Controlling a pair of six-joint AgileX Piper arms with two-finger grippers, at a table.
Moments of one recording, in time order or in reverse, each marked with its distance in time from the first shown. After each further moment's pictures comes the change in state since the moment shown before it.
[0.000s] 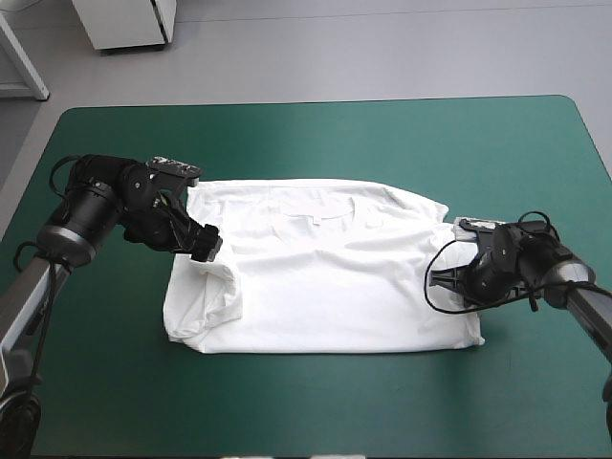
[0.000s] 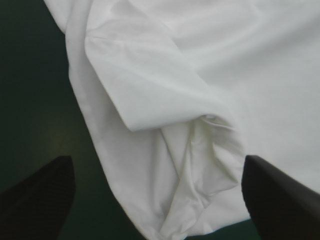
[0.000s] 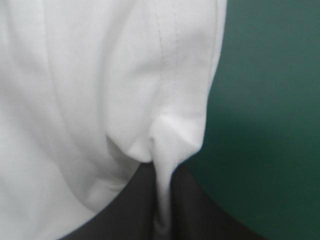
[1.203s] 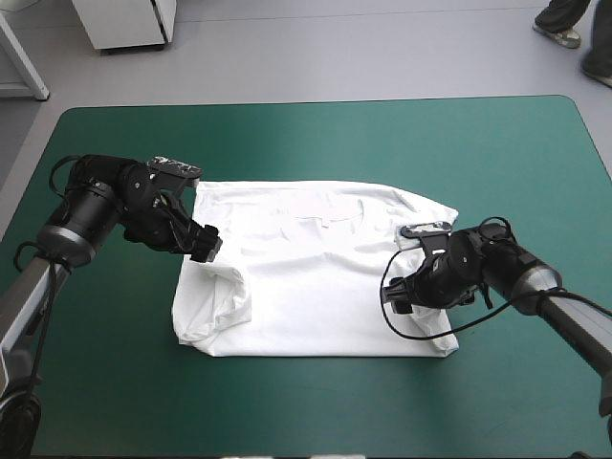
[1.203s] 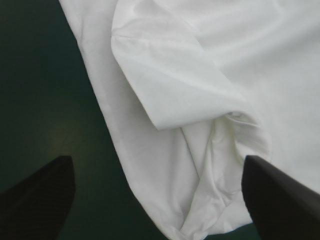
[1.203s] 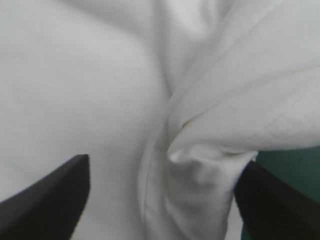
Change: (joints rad) left arm 0.000 0.000 0.000 0.000 0.000 0.013; right arm 0.239 -0.011 -0.050 0.119 0.000 -0.141
